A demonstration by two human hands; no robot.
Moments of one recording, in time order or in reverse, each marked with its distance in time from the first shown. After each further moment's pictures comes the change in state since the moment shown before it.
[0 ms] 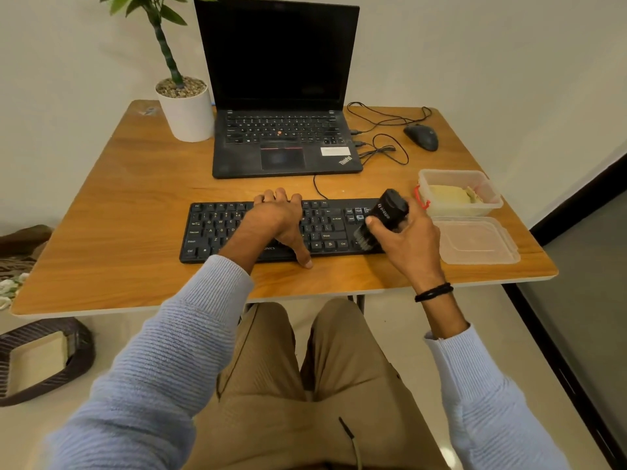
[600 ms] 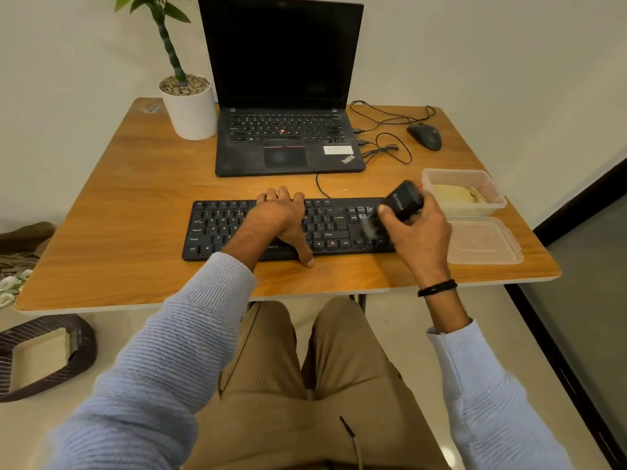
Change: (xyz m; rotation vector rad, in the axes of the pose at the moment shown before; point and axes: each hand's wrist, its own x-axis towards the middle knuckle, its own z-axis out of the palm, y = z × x) left_hand 0.001 -0.001 0.001 -0.001 -0.001 0.006; right_hand 0.007 0.001 -0.003 -0.011 0.107 0.002
